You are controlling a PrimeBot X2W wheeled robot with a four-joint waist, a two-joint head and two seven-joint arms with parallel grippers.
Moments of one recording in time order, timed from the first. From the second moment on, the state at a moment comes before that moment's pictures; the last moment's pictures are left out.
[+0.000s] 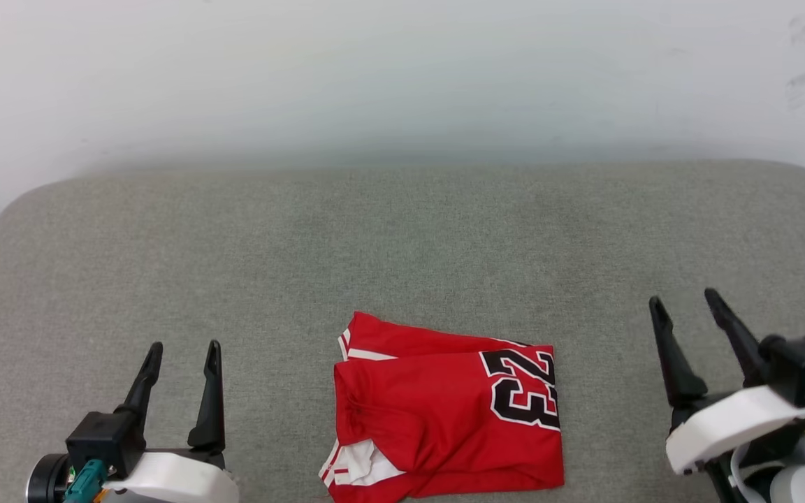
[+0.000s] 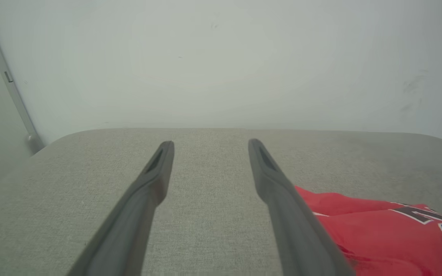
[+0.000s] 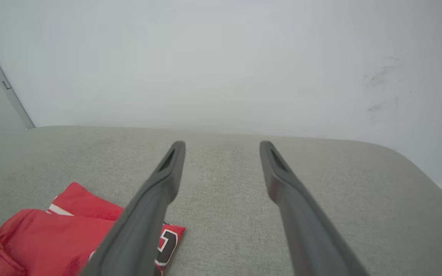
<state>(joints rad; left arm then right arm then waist) 0.02 0.35 -0.23 0.04 -0.43 0.15 -0.26 -0.07 -0.14 0.01 0.05 0.18 0.13 -0.03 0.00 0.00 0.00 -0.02</state>
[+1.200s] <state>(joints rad) 0.00 0.27 -0.16 0.04 -0.38 0.11 -0.26 0.04 -0.15 -0.21 0.11 0.62 0.13 0.68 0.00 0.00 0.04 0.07</state>
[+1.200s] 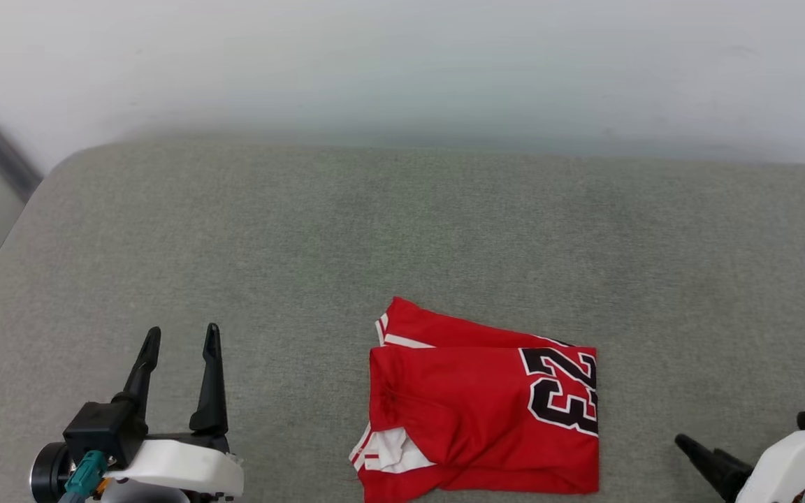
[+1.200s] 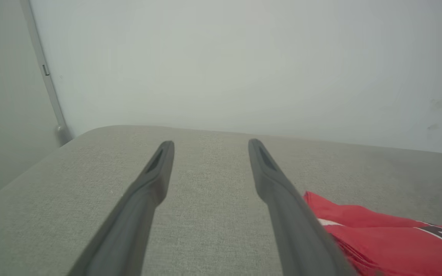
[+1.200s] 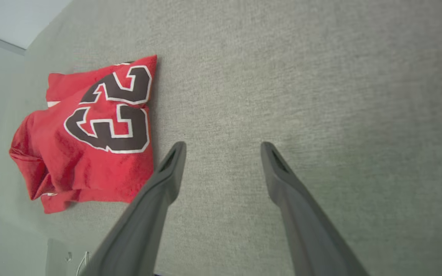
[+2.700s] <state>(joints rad) -0.08 0.21 -0.06 -0.01 -0.25 -0.02 -0.26 -0.40 -0.34 0.29 0.36 0.42 0.13 0.54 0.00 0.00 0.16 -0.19</state>
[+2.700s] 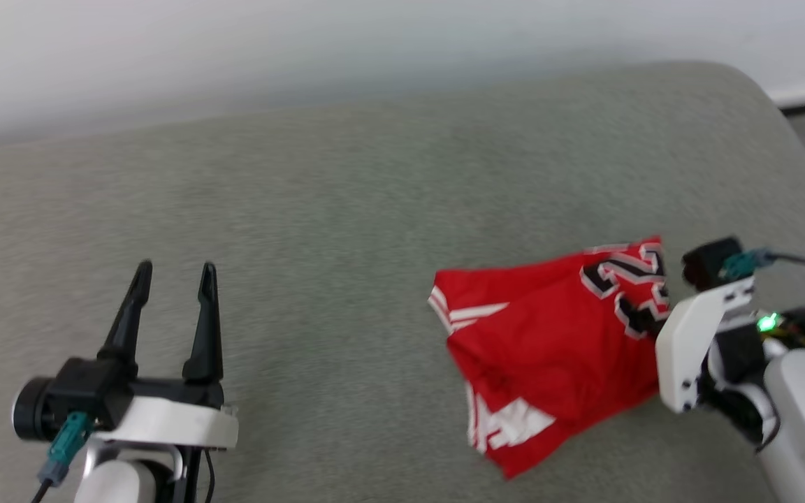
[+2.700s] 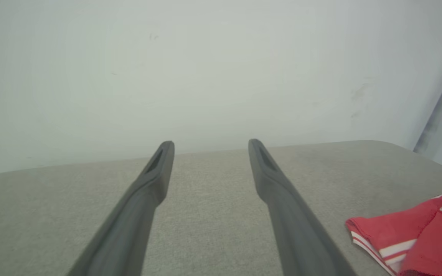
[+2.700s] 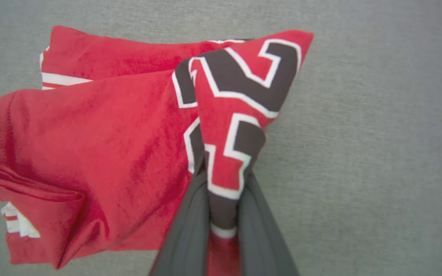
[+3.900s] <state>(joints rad) -0.37 0.37 -0.21 -0.31 -0.18 -0.10 -0.04 -0.86 -0.30 -0.38 0.93 -0.12 0.13 -0.14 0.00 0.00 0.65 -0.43</state>
